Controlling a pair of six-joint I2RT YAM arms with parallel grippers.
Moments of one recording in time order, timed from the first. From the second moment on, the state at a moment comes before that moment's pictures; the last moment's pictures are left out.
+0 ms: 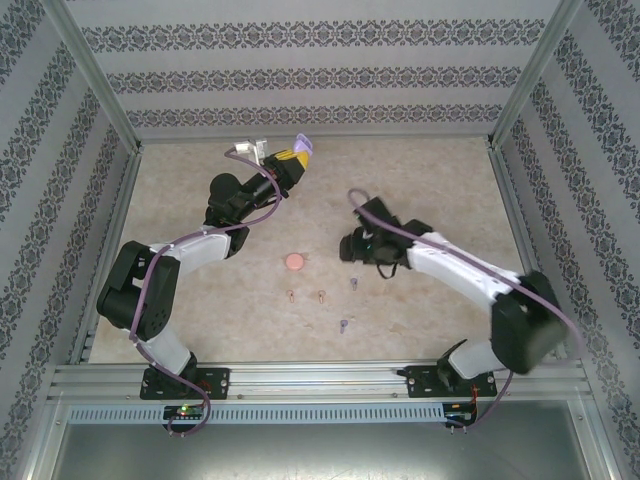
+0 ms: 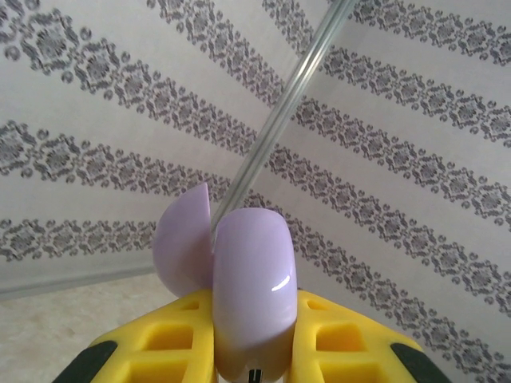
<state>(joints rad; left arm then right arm) -0.36 1.67 0.95 1.03 0.47 -0.65 0.57 1.41 1.01 -0.61 -0.02 0.62</state>
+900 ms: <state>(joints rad) -0.37 1.76 1.19 0.86 0.91 -0.90 0.28 1.40 1.28 -0.25 -0.64 0.42</state>
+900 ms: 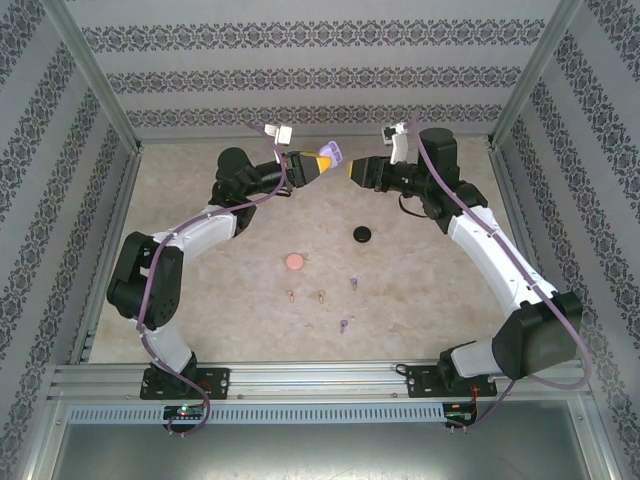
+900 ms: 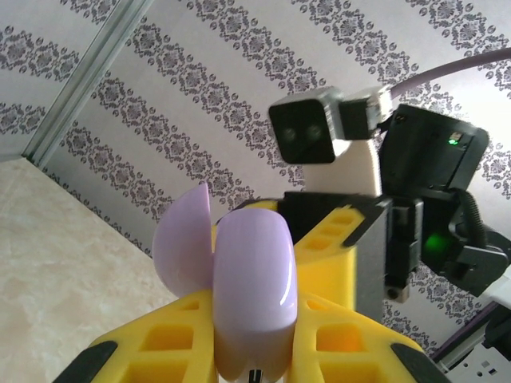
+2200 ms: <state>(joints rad) -0.40 1.78 1.22 0.81 0.93 -0.90 0.27 1.50 1.33 -0.20 -0.70 0.47</state>
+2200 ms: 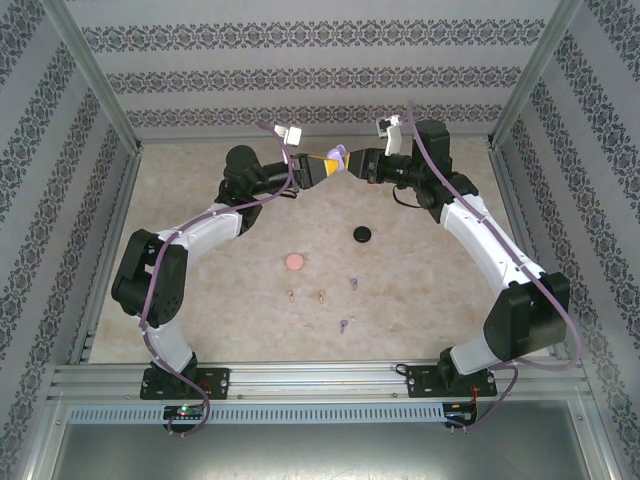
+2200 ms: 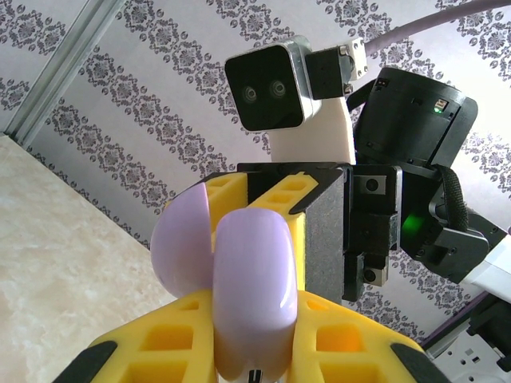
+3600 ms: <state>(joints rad) -0.42 1.80 1.27 0.57 0.87 -0.79 0.22 1.51 1.33 -0.22 -0.64 0.46</state>
